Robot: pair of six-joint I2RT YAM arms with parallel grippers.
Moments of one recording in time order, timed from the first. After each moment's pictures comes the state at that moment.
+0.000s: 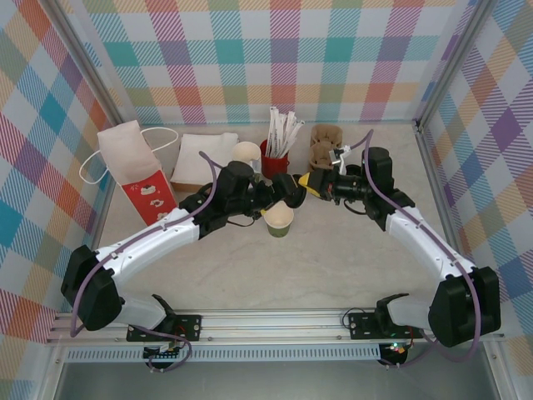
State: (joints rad) left arm -0.76 1.38 1.11 -0.23 0.18 -1.17; right arm 0.31 1.24 0.91 -0.06 -0.90 0.99
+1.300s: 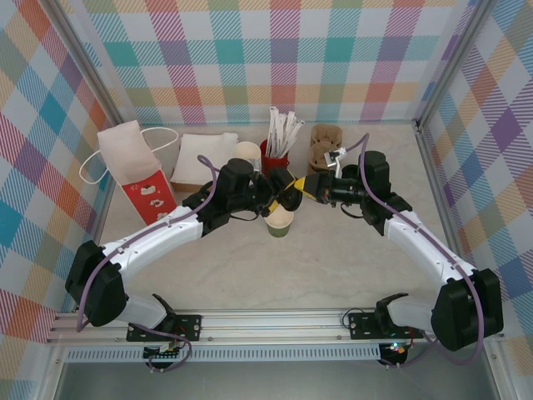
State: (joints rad) left arm -0.74 1.42 1.10 -0.13 0.23 -1.39; right arm 0.35 1.22 0.88 0.00 -0.89 0.96
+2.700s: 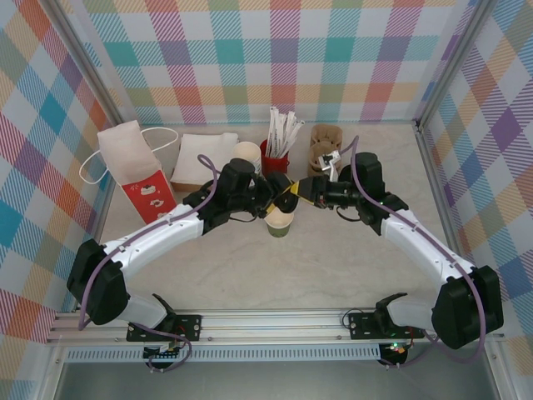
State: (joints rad) left arm -0.74 1.43 1.13 -0.25 0.20 -1.34; right arm 0.39 1.24 0.90 -0.11 -0.83 0.83
